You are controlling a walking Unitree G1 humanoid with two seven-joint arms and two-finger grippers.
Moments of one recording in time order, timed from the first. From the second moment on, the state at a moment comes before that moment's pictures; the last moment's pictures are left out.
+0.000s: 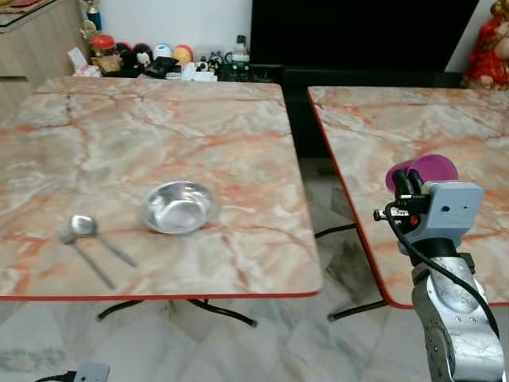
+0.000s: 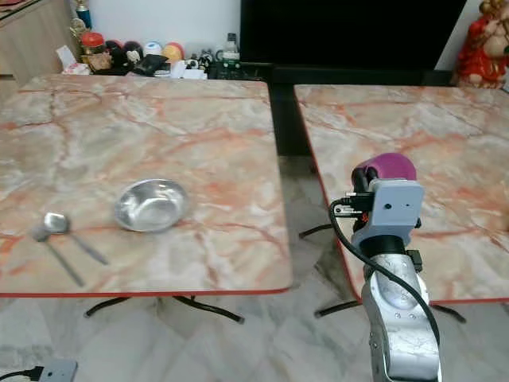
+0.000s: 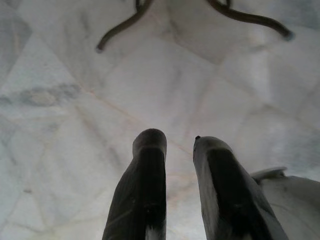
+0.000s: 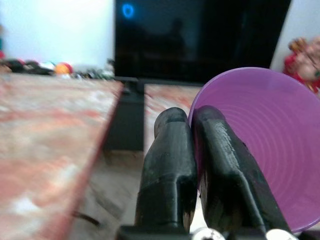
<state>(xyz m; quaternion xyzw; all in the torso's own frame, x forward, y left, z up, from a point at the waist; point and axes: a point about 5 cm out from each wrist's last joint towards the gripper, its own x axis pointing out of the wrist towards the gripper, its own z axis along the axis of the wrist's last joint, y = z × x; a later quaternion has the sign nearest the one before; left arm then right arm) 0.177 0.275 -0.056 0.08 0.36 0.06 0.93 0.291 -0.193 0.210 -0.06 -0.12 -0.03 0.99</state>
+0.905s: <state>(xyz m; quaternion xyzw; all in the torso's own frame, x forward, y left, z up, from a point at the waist) 0.174 0.268 -0.061 0.07 0.37 0.05 0.92 0.290 -0.196 0.205 -0.08 -0.11 -0.04 0.99</state>
